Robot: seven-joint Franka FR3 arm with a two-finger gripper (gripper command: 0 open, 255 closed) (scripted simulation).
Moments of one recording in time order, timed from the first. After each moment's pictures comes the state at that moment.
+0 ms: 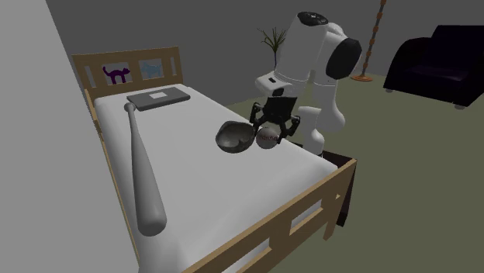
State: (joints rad) arm -0.01 -0.01 0.02 -1.56 -0.27 1.53 -0.29
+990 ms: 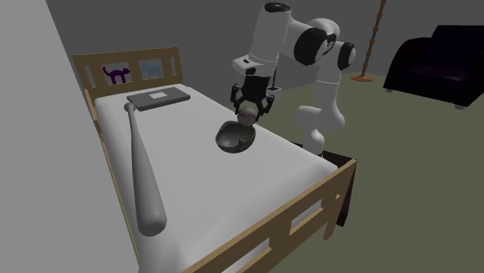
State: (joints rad) arm -0.10 -0.18 -0.09 -1.71 -0.28 1.56 -0.50
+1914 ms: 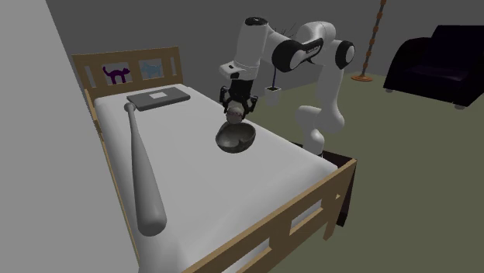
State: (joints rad) arm -0.17 -0.28 -0.20 -1.90 -0.31 1.70 -0.64
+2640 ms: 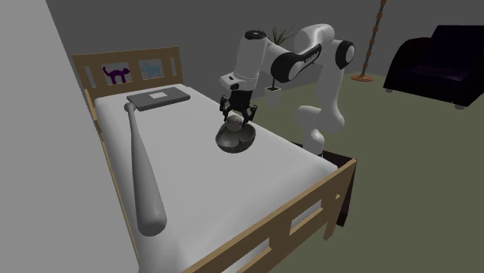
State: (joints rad) arm -0.18 -0.29 -0.21 -2.01 -0.32 1.79 -0.62
